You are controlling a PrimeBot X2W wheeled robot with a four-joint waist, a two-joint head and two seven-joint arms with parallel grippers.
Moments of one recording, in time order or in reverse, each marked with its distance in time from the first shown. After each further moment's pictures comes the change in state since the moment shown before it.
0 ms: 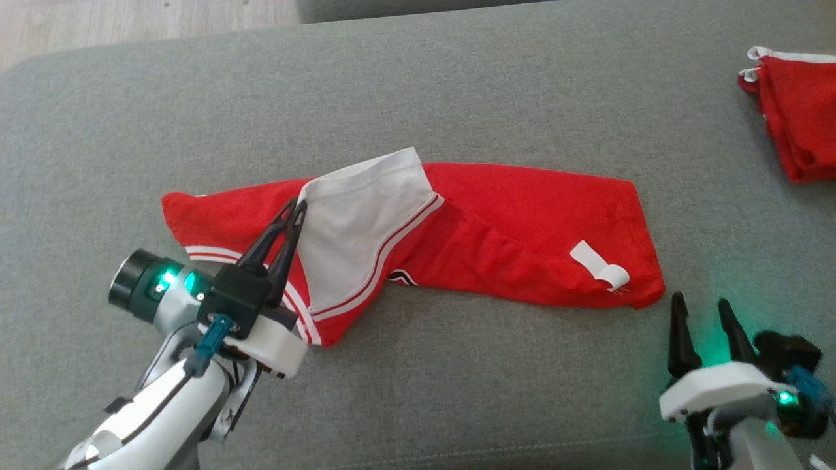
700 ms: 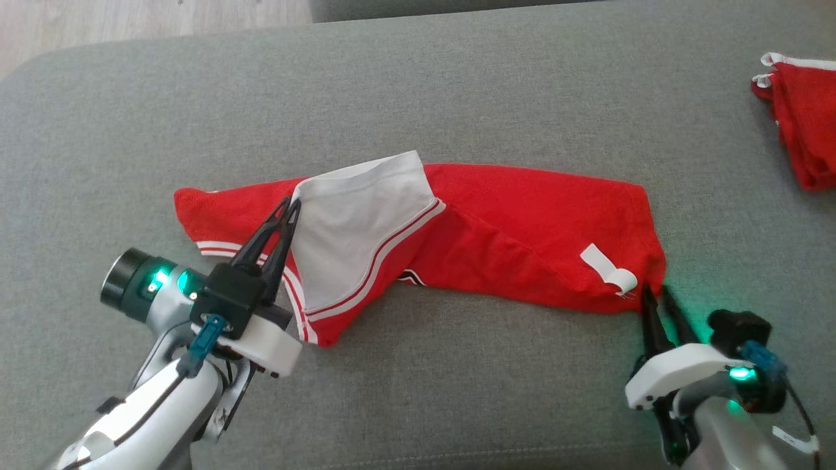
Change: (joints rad) left arm 0.000 0.022 -0.001 -0.020 -0.002 0.007 0.008; right arm -0.117 -0.003 0.113 0.170 0.008 0.000 -0.015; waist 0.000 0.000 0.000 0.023
